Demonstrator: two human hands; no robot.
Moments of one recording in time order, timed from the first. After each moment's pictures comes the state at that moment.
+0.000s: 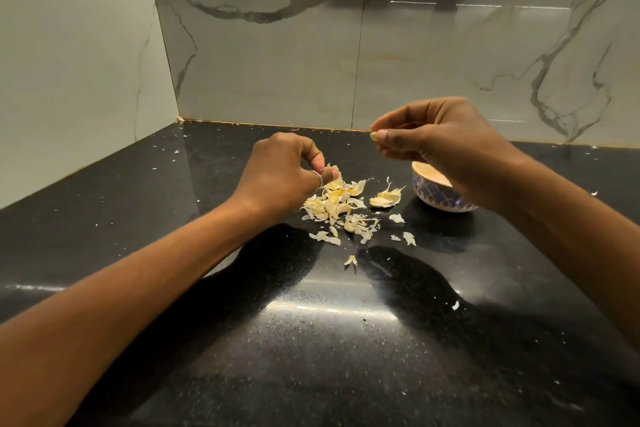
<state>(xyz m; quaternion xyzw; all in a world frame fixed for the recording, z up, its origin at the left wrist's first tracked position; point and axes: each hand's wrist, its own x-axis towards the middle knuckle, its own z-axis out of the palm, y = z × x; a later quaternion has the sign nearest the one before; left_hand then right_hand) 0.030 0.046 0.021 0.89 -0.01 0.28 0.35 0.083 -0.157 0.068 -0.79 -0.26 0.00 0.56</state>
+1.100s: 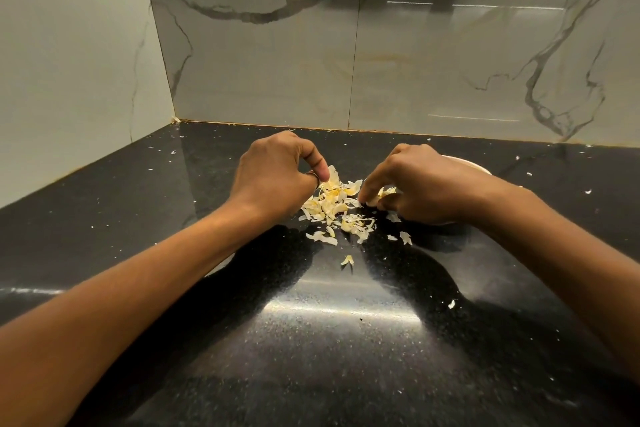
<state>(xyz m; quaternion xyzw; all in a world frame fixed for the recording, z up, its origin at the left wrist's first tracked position) 0.028 0.046 0.020 0.92 -0.01 0.31 0.25 0.087 -0.155 0.049 -0.91 -0.40 -0.06 0.02</state>
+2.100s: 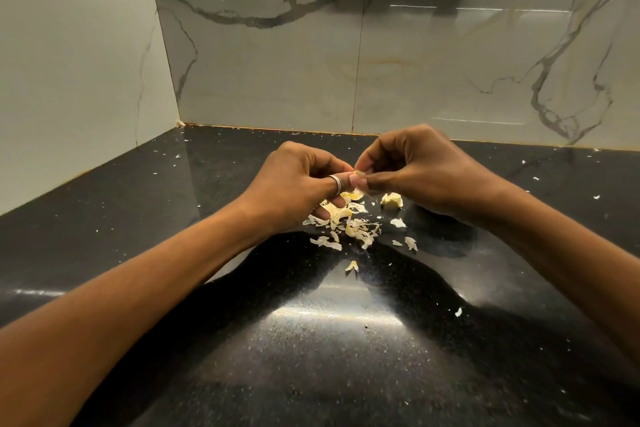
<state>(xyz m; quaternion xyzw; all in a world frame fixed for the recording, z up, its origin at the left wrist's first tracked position) 0.028 0.043 0.020 0.85 -0.11 0.16 0.50 0.083 -0.146 0.051 -0.85 -0.37 -0.03 0.38</state>
